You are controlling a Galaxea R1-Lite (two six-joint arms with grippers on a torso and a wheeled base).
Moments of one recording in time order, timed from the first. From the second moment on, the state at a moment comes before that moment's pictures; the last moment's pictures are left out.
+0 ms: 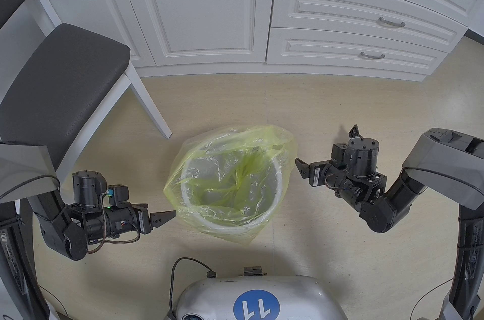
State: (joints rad) left arm -0.12 2.12 -0.42 -1.15 -0.47 -0.11; right arm 0.42 2.27 -0.91 -1.15 -0.19 0.09
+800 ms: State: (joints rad) left arm -0.22 2.46 -0.75 -1.25 -0.02 -0.37; right arm 0.44 2.28 -0.90 -1.15 -0.19 0.08
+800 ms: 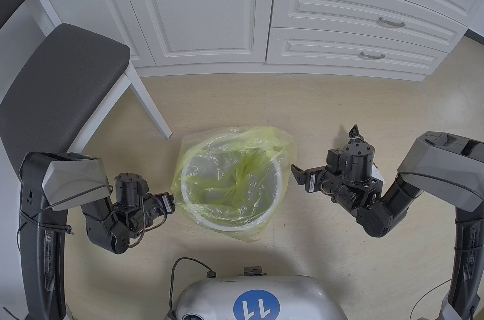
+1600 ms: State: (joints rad) left arm -0.10 2.21 -0.55 -1.11 -0.31 -0.16; right arm 0.53 2.35 -0.87 -1.15 -0.19 0.08
